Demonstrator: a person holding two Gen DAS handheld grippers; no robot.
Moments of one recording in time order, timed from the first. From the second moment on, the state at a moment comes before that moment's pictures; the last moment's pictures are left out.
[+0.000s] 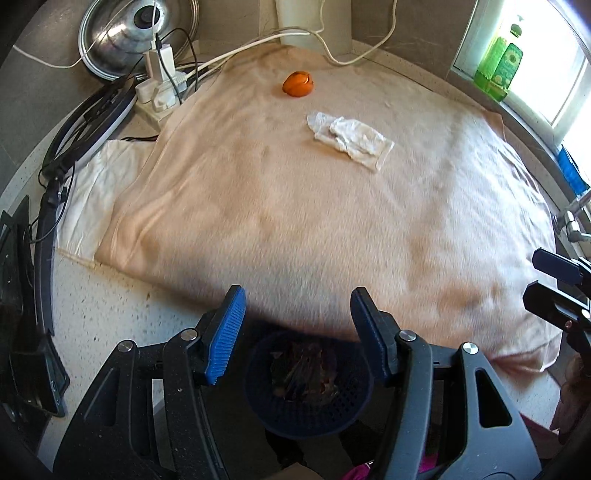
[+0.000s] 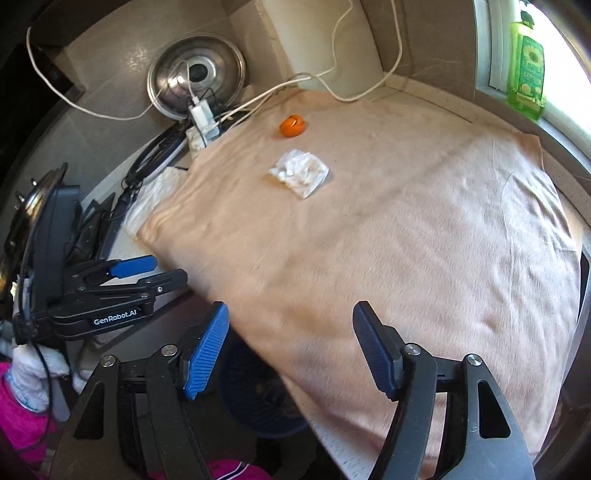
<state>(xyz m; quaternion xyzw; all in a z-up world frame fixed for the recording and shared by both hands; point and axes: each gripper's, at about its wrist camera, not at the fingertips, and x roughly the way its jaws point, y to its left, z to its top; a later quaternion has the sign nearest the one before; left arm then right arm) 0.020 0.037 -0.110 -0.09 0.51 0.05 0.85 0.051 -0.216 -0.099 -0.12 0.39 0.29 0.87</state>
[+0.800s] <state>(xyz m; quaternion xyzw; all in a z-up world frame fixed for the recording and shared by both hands) 0.157 0.083 -0.096 -0.17 0.50 0.07 0.85 0.165 -0.215 -0.070 -0.09 0.40 0.30 0.86</state>
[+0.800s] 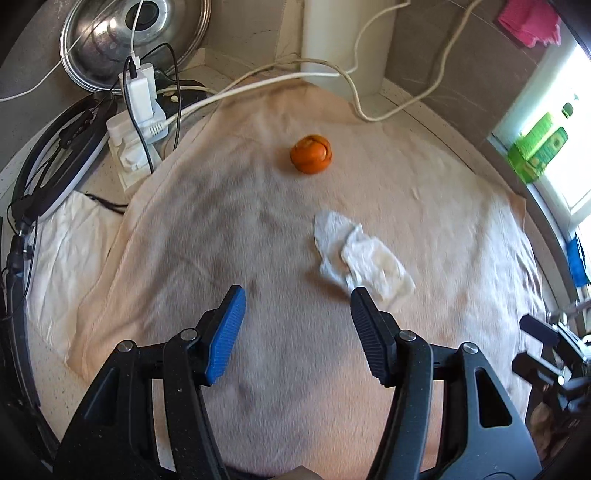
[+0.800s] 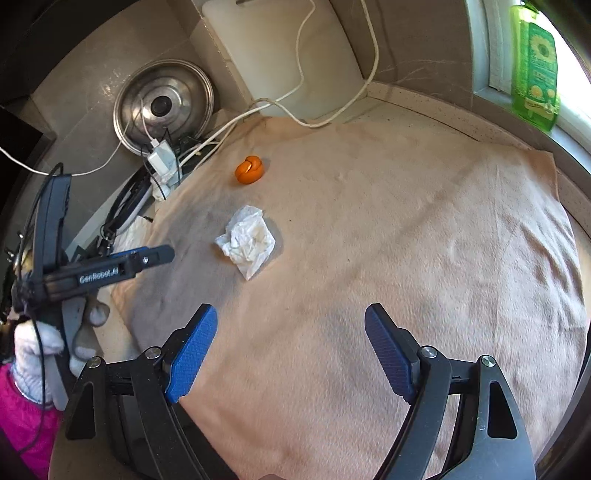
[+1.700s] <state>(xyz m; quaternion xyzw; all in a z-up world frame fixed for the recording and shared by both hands) 0.316 0.113 -0.130 -0.24 0.52 0.08 0.81 0.248 -0.120 -0.109 -0.14 0.45 0.40 0.79</state>
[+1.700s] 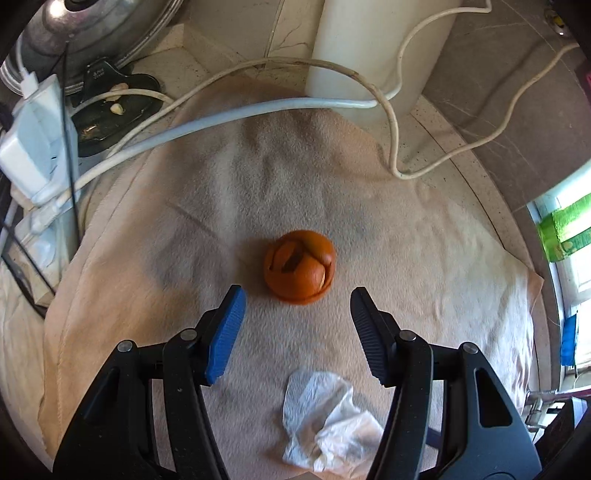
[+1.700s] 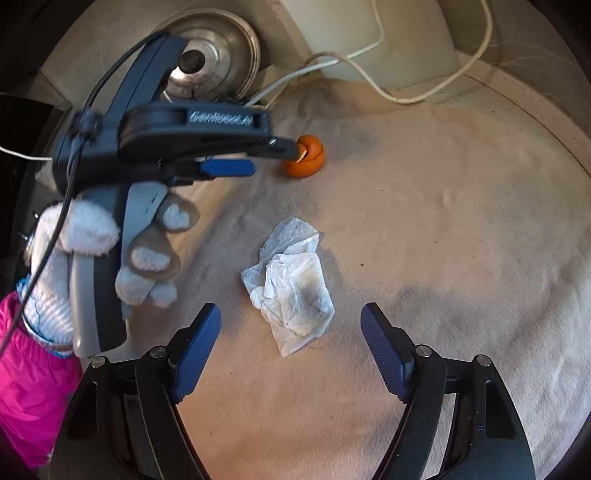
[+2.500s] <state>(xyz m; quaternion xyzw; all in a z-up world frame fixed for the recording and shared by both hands) 0.337 0.112 -0.150 -0.23 0.53 0.07 0.81 0.238 -0.071 -0.142 -0.22 0.45 0.40 0.77</state>
